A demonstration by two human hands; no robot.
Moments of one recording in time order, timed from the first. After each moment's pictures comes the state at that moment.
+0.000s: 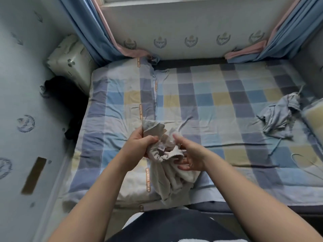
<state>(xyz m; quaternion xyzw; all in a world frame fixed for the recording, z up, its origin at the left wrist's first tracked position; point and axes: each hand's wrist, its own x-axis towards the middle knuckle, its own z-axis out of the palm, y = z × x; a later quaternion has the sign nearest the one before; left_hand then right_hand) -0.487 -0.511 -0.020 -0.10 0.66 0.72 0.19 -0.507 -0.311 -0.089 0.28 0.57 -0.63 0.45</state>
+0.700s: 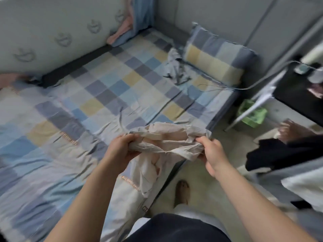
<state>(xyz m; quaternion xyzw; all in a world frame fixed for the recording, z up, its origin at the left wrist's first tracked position) -0.510 -0.528 -0.077 -0.05 0.61 0.63 0.47 -0.298 -0.358 -0.079 0.53 0.43 -0.69 -0.22</state>
